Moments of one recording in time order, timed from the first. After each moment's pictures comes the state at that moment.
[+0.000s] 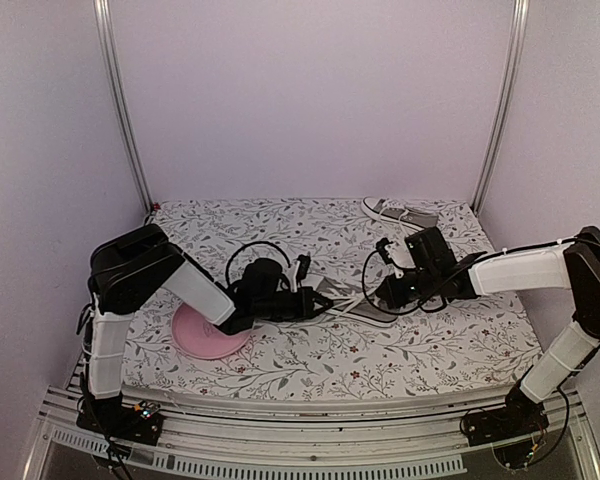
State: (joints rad) left arm -0.84 2.17 0.99 0.79 0.32 -0.81; right arm 0.61 1.60 0.82 -0.04 -0.10 0.18
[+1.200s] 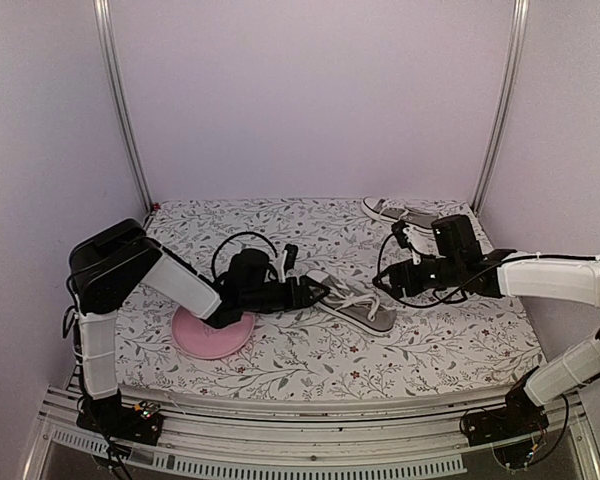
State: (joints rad) left arm -0.80 2.05 0.93 0.76 0.30 -0.78; right arm 0.55 1.40 0.77 -0.04 -0.27 0.17
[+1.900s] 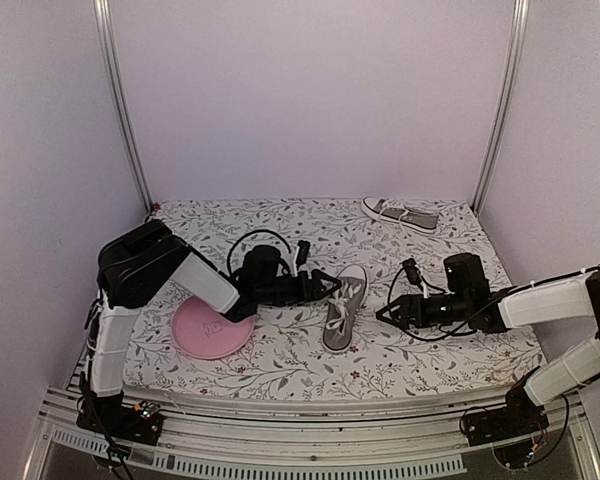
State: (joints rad) left arm -0.77 2.24 1.11 0.82 0.40 -0.82; right arm 0.50 1.40 0.46 0.27 -0.56 0.44
